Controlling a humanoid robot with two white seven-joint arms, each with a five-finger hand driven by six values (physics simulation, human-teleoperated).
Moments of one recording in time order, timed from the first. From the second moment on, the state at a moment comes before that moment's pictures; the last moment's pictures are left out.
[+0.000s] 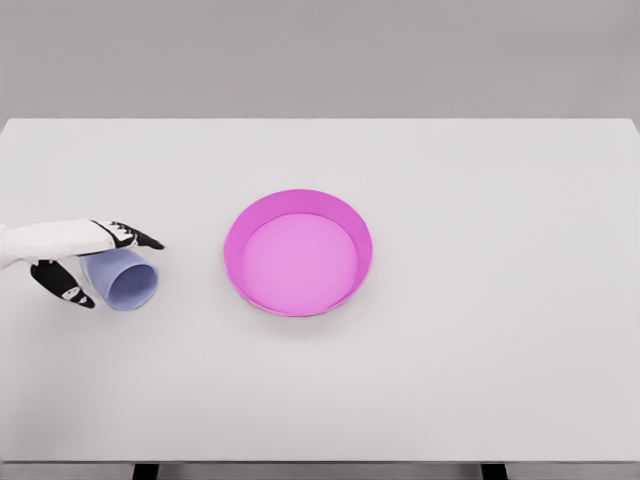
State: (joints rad) left arm -0.54 1.01 -0.71 -1.34 -0.04 -0.61 -0.61; right arm -0.06 0.00 -0.03 0.12 -0.03 0.11 0.04
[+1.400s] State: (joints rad) left arm -0.58 0.72 -0.73 -1.59 0.89 -0.53 -0.61; right arm -0.06 0.00 -0.03 0.12 -0.03 0.11 0.04
